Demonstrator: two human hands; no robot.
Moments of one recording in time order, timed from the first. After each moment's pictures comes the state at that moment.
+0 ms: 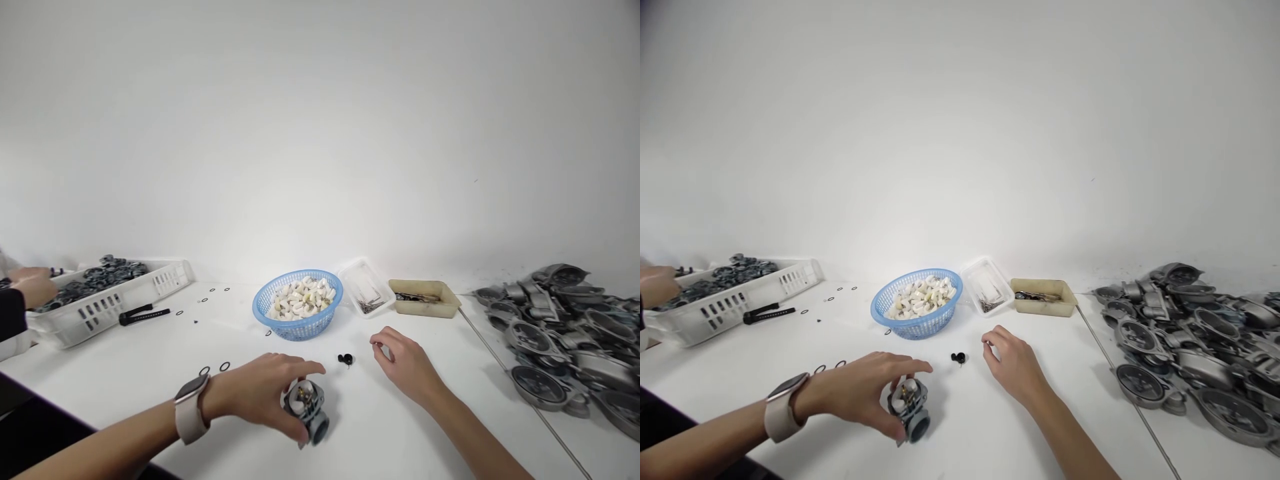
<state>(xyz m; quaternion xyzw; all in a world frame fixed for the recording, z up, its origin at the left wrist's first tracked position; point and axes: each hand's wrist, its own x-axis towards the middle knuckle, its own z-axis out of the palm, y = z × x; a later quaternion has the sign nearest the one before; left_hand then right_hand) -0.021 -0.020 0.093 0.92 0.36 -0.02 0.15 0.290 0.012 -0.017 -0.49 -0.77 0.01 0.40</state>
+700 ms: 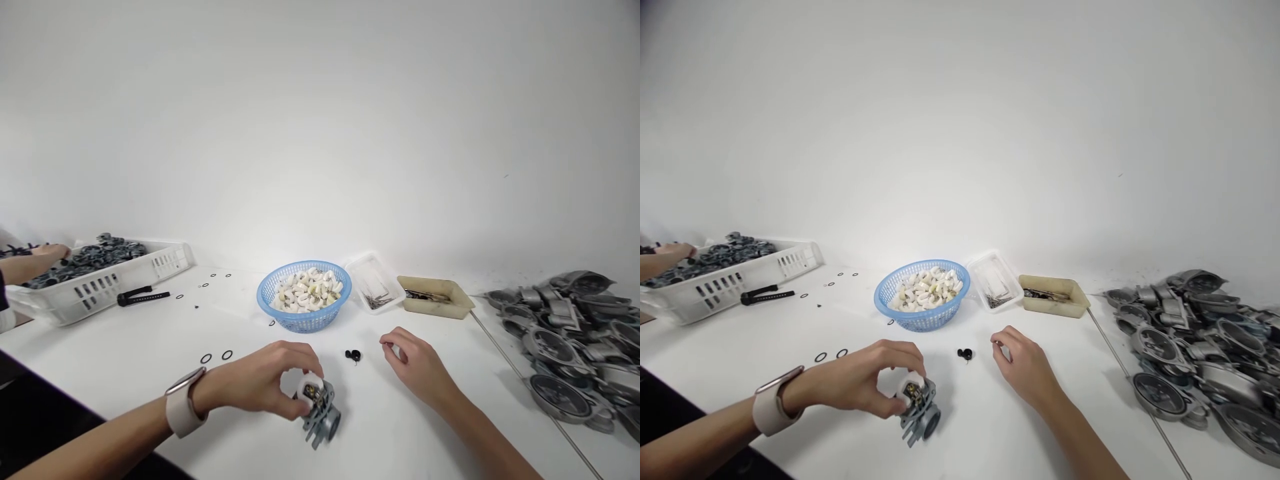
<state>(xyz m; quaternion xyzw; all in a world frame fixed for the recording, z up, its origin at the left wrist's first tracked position) -0.033 -0.015 0.095 0.91 0.29 0.10 0.26 0.292 0.015 -0.023 -0.51 -0.77 0.06 0.37</state>
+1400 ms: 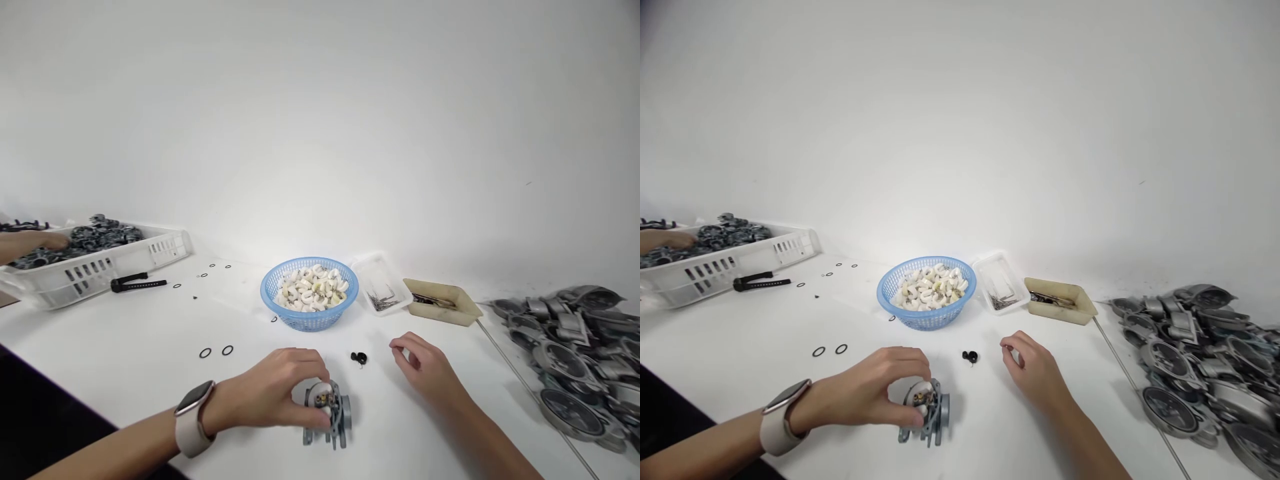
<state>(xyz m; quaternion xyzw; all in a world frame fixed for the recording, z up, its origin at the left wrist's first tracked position) -0.036 -0.015 0.069 0.92 0.29 0.15 0.20 0.300 0.025 -0.038 -0.51 -0.76 0.05 0.39</state>
